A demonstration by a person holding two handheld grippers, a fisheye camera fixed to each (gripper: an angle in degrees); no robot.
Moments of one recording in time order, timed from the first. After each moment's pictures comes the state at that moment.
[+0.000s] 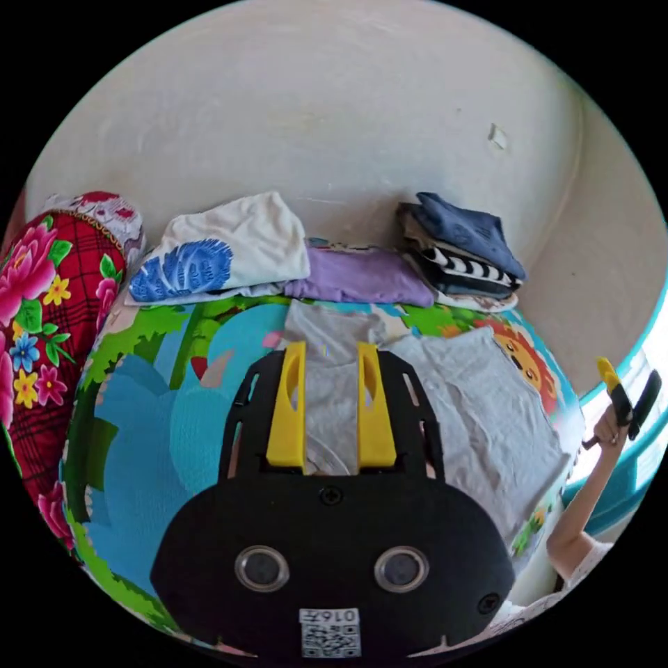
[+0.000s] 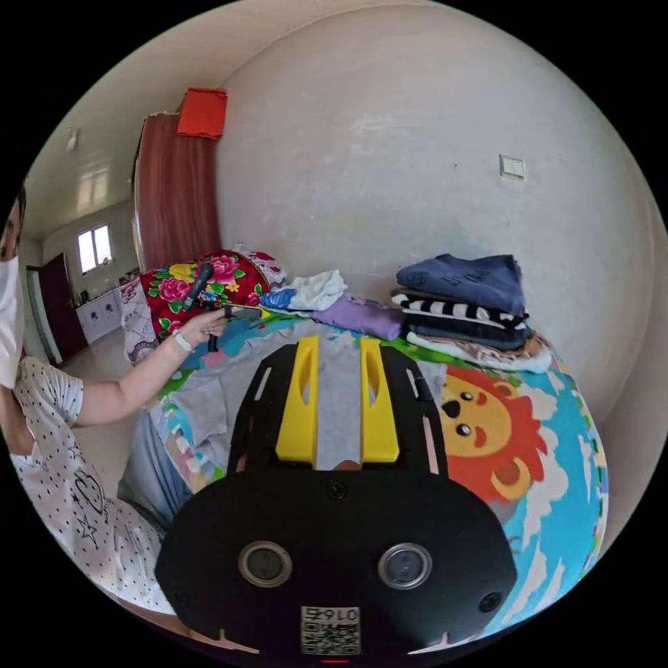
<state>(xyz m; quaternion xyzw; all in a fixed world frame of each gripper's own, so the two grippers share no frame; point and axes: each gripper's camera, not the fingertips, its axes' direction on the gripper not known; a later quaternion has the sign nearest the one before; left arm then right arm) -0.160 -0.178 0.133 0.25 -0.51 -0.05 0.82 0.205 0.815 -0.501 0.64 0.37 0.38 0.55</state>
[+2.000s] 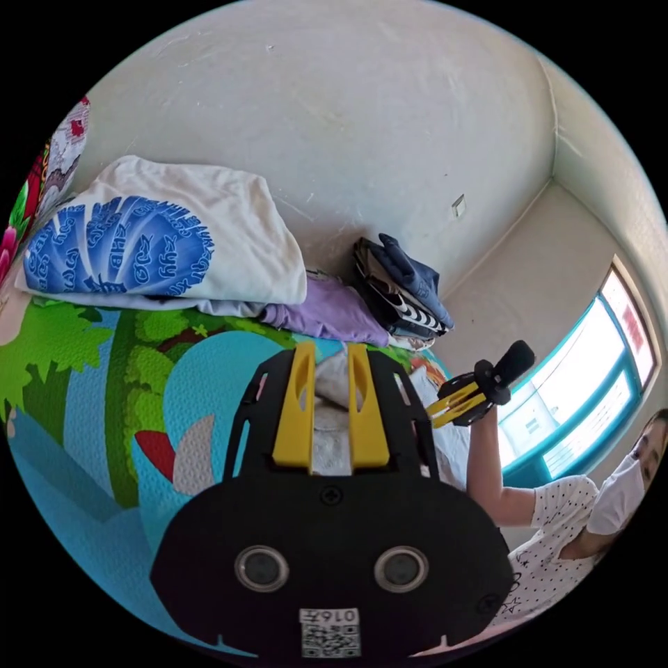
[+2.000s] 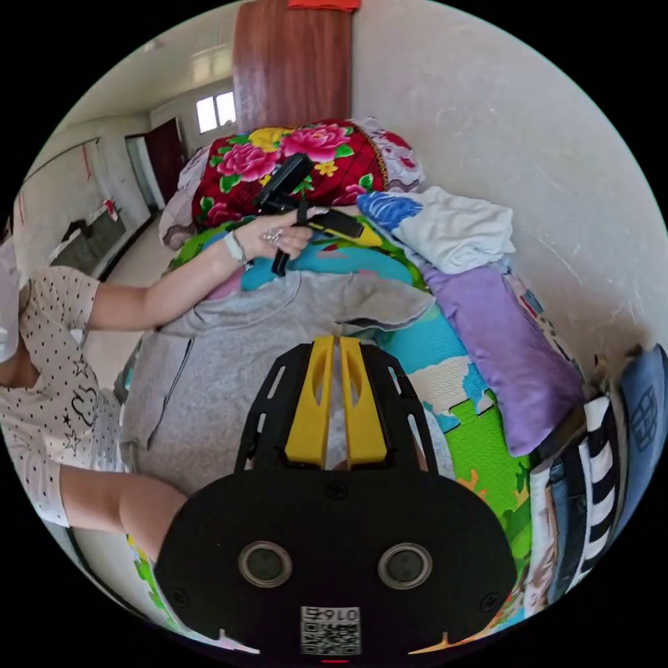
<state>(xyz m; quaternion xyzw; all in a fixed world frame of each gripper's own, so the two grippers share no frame) -0.359 -0.239 -0.141 0.30 -0.26 0.04 0.92 0.728 0.534 -0.793 0.42 0.29 0.17 0.84</state>
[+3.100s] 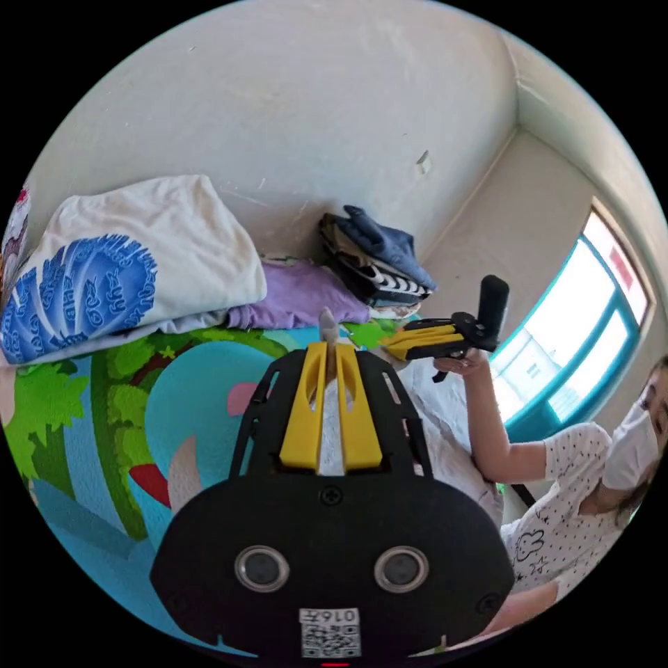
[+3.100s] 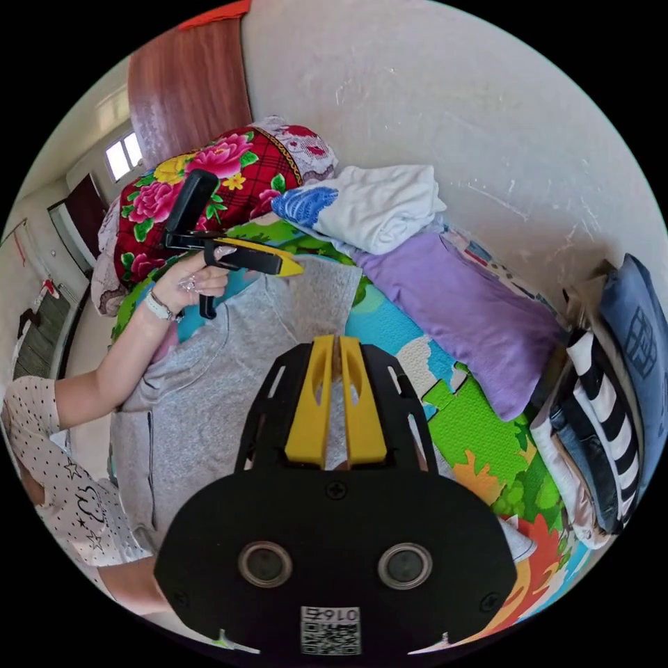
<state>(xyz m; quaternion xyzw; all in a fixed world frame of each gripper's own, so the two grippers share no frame) -0.315 -0.256 -0.097 0.25 -0.24 0.17 0.92 0.743 0.529 -0.895 0.47 0.29 0.33 0.76</state>
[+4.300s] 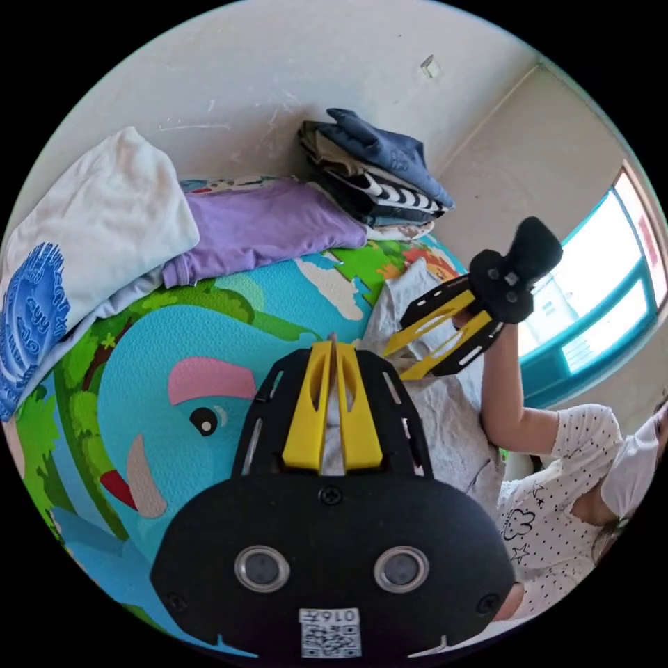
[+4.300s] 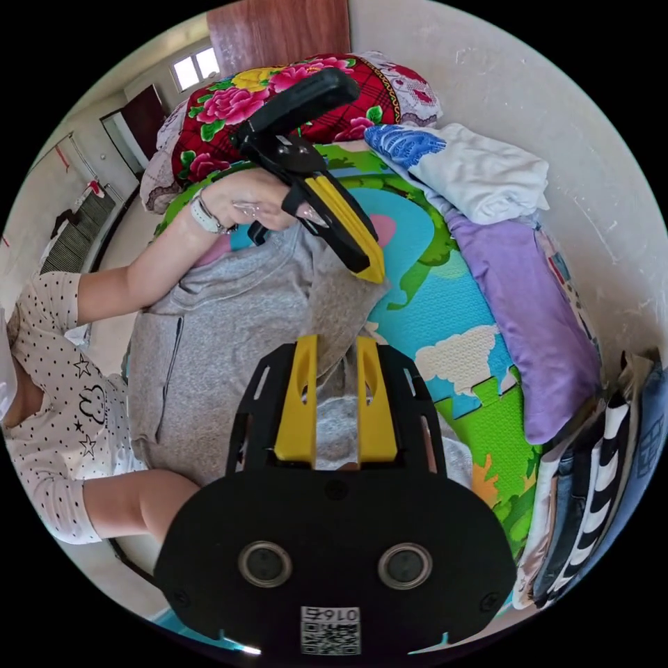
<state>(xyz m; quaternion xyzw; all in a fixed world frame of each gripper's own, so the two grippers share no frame) -0.301 -0.309 0.040 0.06 -0.30 0.13 0.94 0.735 0.465 -0.923 0.33 0.24 0.23 0.89</state>
